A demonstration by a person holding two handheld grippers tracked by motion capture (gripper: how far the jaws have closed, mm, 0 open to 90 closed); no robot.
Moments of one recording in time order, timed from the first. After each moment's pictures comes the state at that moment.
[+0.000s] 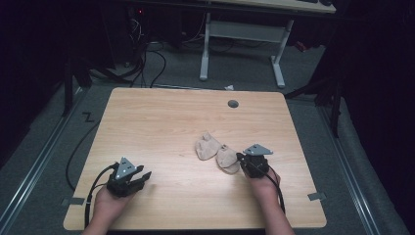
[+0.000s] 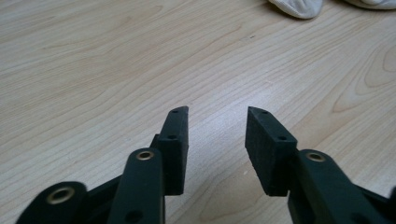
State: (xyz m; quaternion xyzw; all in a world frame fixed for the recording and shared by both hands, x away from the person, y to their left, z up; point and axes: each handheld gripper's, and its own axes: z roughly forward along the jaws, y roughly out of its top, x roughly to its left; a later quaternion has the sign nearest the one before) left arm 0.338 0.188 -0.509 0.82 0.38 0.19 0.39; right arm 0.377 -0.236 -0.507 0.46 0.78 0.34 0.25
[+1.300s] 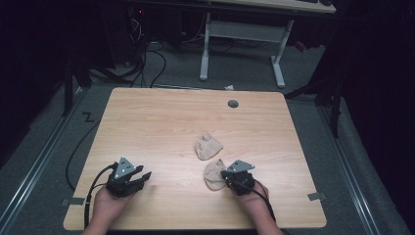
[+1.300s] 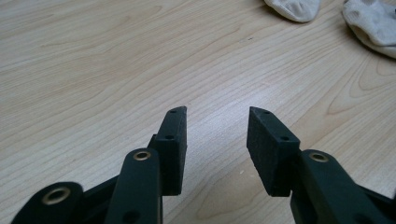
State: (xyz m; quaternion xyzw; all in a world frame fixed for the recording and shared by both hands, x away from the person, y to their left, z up) left arm 0.337 0.188 -0.507 0.81 0.38 0.19 0.40; right arm 0.335 -0.188 -0.522 0.39 0.84 0.32 0.20
